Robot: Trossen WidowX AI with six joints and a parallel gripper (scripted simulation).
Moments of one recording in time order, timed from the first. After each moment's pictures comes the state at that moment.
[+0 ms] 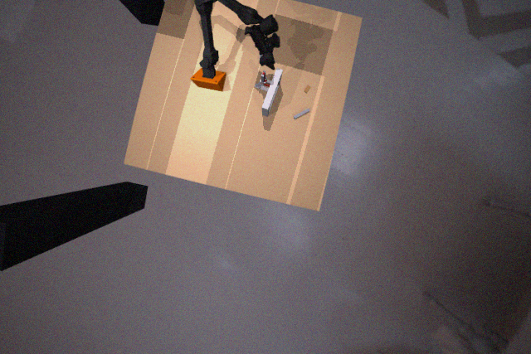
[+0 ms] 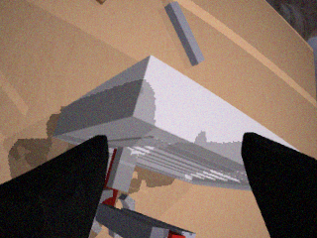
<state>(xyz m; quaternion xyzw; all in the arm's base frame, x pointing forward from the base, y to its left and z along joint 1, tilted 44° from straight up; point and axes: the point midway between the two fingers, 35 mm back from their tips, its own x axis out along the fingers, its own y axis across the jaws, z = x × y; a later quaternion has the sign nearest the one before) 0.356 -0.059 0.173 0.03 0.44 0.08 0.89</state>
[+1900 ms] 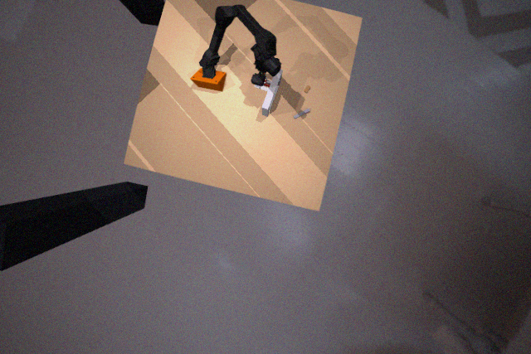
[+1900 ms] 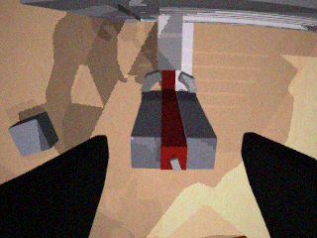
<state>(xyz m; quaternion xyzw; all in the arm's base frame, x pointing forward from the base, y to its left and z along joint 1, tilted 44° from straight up) 0.325 -0.074 0.119 0.32 0.64 0.21 0.66</state>
